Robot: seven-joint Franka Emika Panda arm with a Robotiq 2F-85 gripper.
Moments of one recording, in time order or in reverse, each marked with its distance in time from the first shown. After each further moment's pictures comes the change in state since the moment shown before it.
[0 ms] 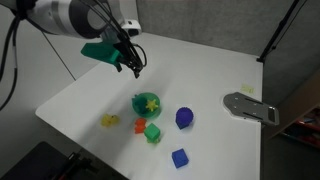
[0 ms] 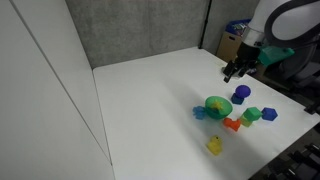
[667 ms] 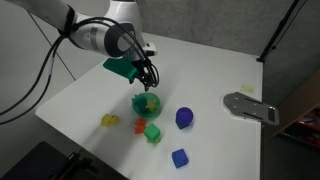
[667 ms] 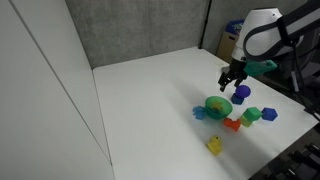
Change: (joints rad) arm -0.016 0.231 -0.044 0.125 0.044 0.000 -0.001
